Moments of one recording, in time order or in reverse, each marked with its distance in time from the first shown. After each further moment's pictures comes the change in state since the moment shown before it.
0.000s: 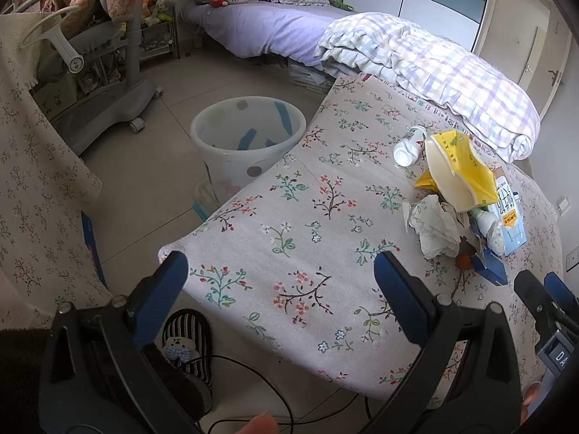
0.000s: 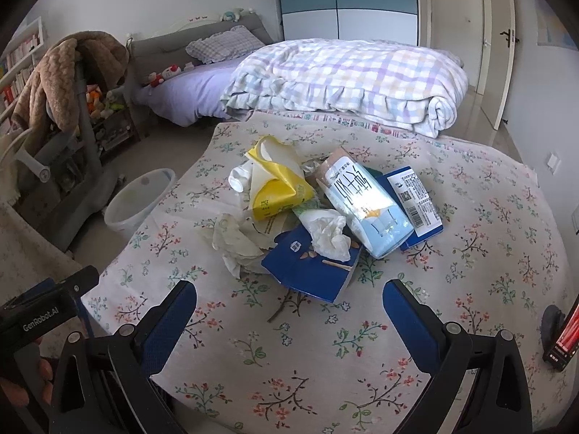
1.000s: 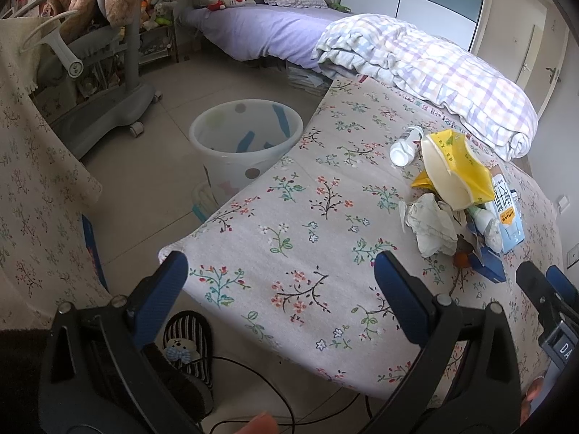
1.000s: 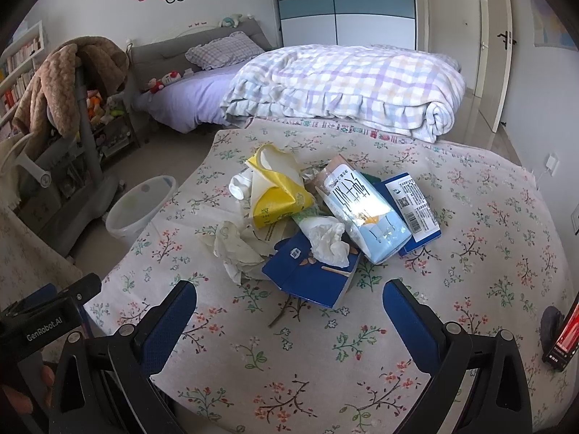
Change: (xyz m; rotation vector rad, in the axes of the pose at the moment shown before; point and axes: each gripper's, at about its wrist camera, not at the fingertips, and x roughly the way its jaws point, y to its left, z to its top) left arm -0.006 -0.001 0.000 0.006 -0.011 0.000; right arm -0.003 -0.002 0.003 0.002 -0.021 0.001
